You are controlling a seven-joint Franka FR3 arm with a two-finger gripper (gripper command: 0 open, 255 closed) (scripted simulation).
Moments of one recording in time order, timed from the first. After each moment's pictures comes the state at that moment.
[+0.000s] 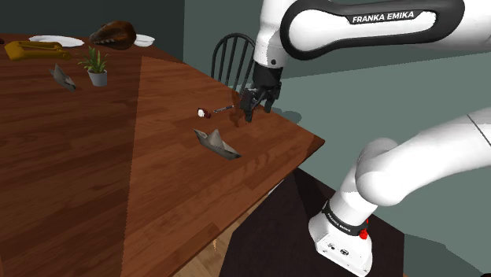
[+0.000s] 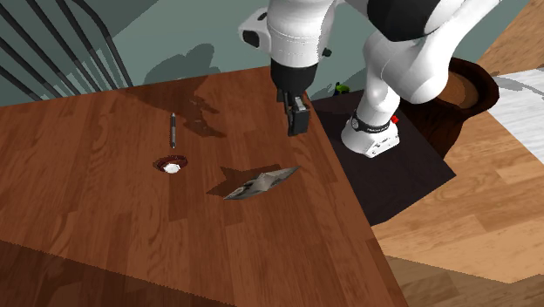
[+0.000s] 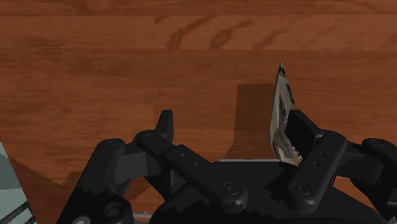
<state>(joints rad) 0.06 -0.58 0.22 -2.44 0.04 1.84 0.29</state>
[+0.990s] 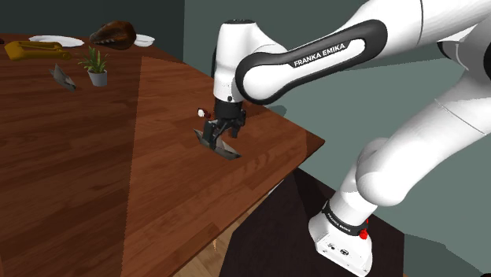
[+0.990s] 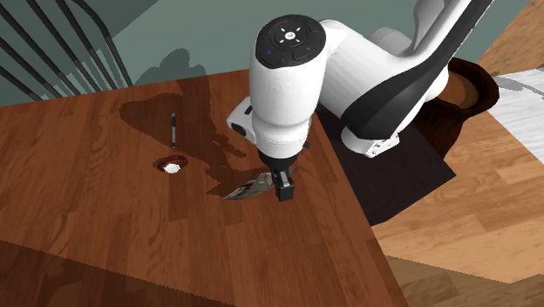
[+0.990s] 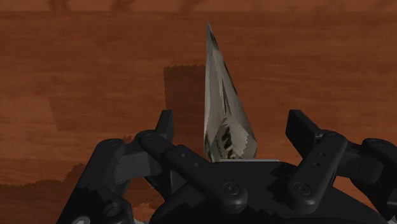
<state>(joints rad) 0.07 -0.27 0.36 -2.42 0.03 2.15 0.46</state>
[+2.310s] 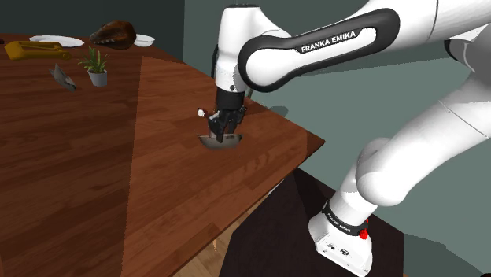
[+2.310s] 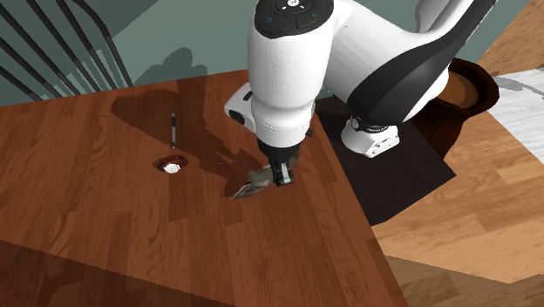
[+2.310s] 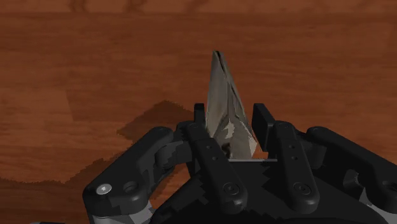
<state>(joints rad) 0.07 -0.31 0.35 -2.38 0.04 2.07 0.44</state>
